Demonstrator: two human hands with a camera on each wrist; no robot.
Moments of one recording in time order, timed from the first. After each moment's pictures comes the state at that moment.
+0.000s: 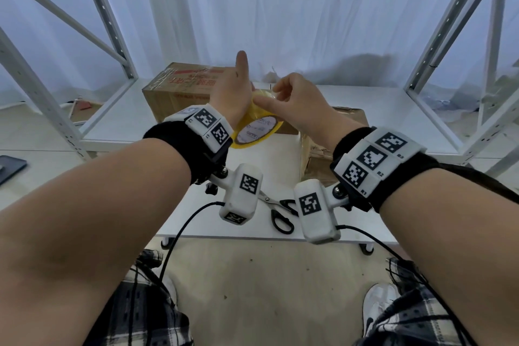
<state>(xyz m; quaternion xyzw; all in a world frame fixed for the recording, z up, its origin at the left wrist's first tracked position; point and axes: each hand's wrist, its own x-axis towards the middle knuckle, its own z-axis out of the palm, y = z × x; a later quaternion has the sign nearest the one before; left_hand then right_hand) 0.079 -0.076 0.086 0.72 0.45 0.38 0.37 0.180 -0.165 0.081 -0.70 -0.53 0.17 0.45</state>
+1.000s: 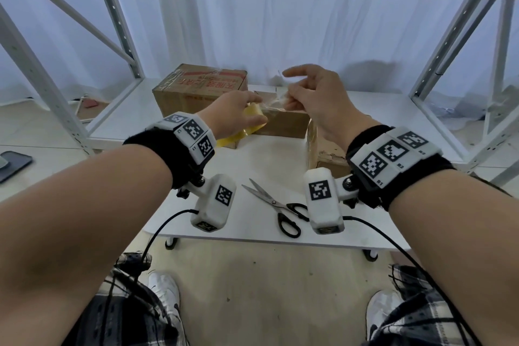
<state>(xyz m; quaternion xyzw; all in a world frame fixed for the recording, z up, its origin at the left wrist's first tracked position) 0.032 -0.071 0.080 0.89 0.36 0.14 0.23 0.182 -0.163 0.093 -0.62 -0.48 0.22 0.57</state>
